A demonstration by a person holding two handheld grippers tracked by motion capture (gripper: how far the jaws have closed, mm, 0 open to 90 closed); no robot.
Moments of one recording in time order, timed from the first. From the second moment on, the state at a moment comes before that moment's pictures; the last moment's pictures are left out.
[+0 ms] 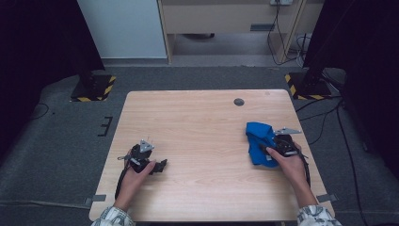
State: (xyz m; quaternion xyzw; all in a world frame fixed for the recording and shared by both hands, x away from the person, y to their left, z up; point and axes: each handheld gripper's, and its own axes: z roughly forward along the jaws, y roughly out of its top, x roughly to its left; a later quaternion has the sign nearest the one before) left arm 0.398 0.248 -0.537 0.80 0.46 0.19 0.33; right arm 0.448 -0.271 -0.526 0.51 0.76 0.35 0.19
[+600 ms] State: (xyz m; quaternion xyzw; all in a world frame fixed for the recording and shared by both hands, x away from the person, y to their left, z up) left arm 0.393 0.248 -0.537 0.80 0.46 0.19 0.33; right arm 0.441 -0.266 -0.515 0.48 0.75 0.41 0.17
